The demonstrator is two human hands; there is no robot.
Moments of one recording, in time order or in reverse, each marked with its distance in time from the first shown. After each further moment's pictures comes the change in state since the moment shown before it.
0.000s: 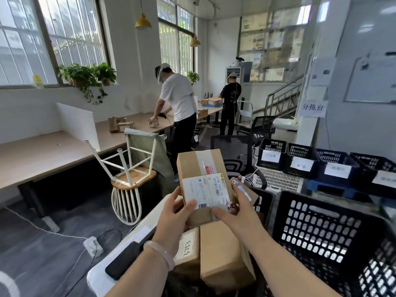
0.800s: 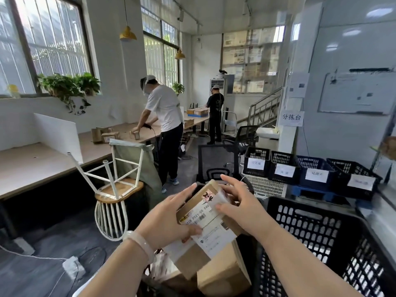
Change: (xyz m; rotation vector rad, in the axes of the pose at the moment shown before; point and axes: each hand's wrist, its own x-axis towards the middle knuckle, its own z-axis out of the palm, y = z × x) left_hand 0.011 0.053 -0.021 1.240 -0.375 0.375; right_hand -0.004 -0.049 -0.029 -0.097 -0.076 -0.139
